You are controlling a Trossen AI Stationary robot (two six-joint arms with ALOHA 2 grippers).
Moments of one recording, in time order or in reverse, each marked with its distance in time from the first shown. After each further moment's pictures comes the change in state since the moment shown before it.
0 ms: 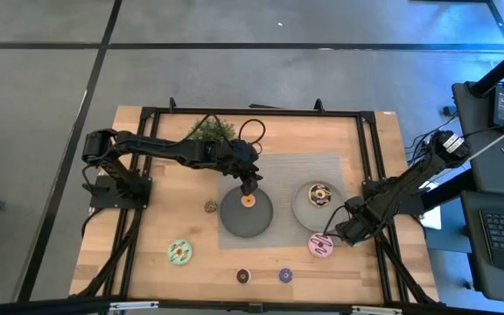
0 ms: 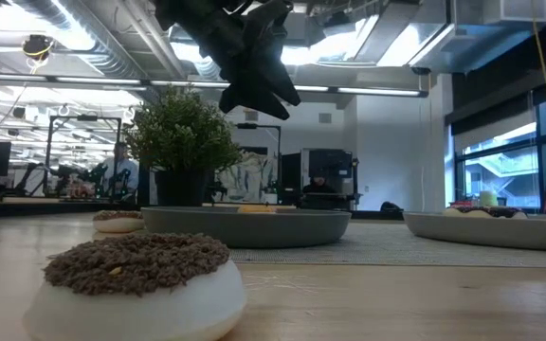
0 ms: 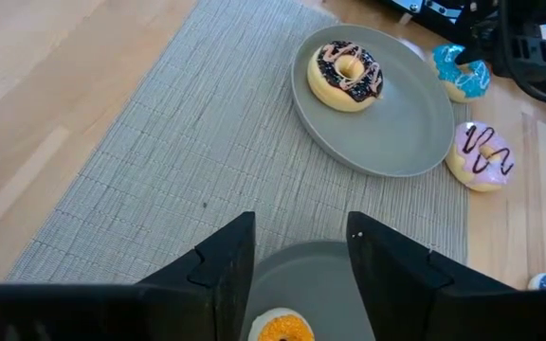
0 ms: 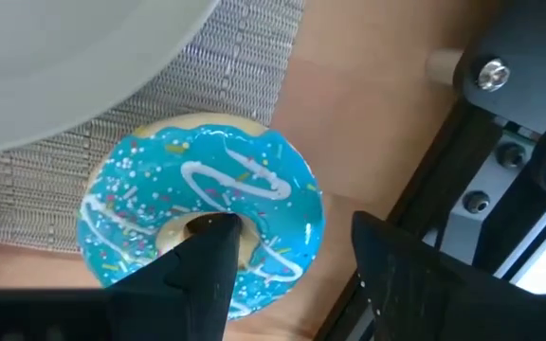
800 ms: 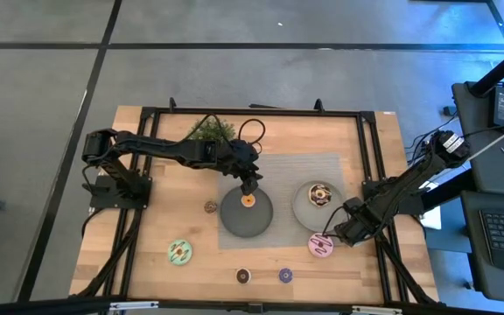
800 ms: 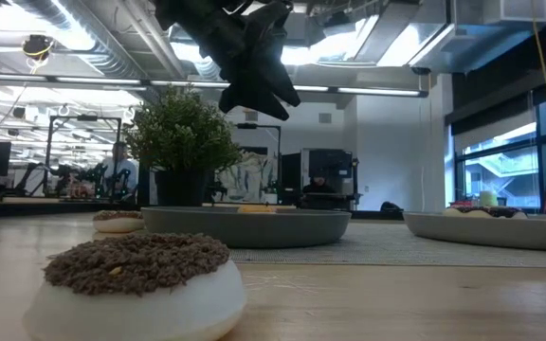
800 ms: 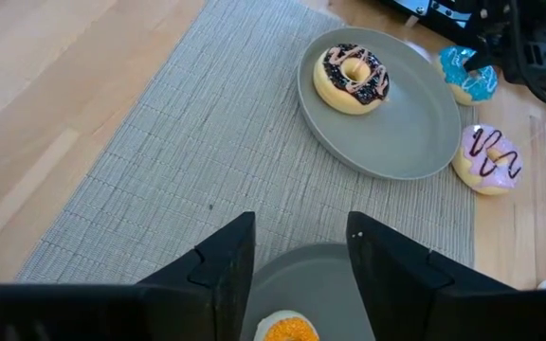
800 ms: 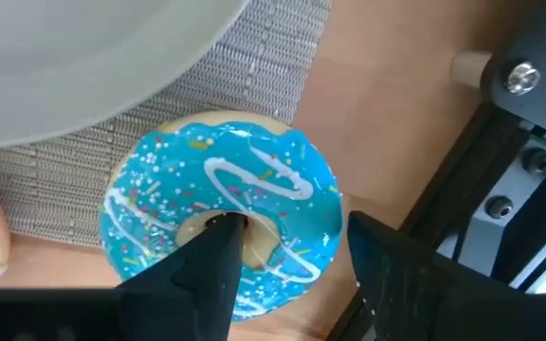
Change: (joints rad) left arm 0.000 0.000 0.000 0.000 -0.016 0.000; right arm 0.000 0.001 0.000 0.031 0.010 -0.008
